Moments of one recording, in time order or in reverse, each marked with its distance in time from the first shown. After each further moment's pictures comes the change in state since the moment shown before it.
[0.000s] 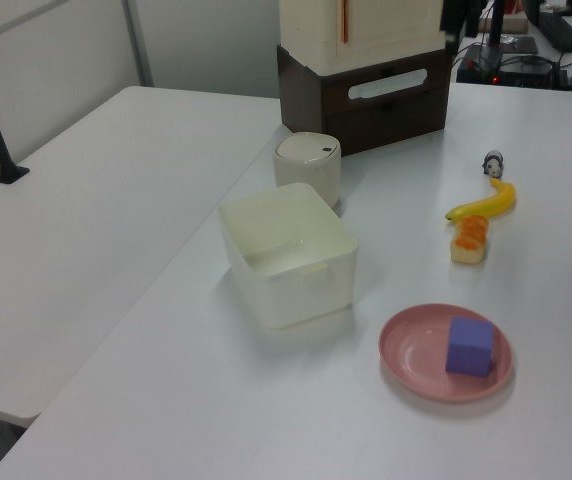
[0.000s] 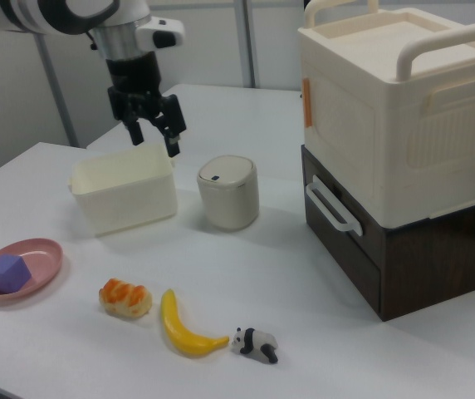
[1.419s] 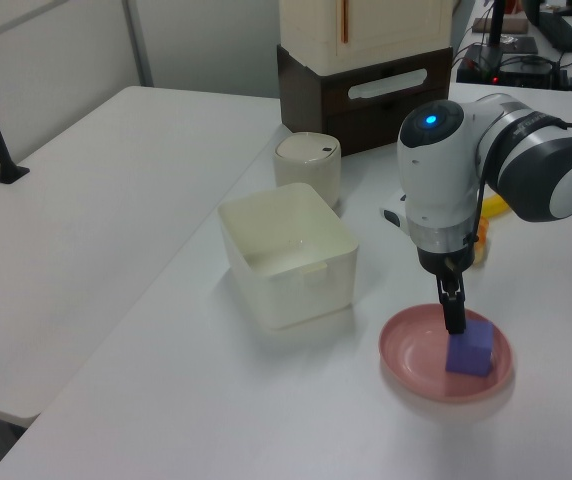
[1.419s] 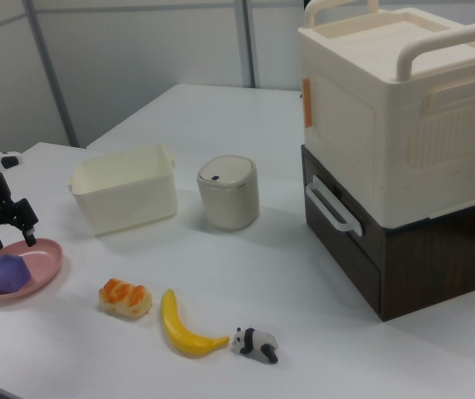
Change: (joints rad) arm 0.343 0.274 0.488 -0.323 -0.231 0.299 0.442
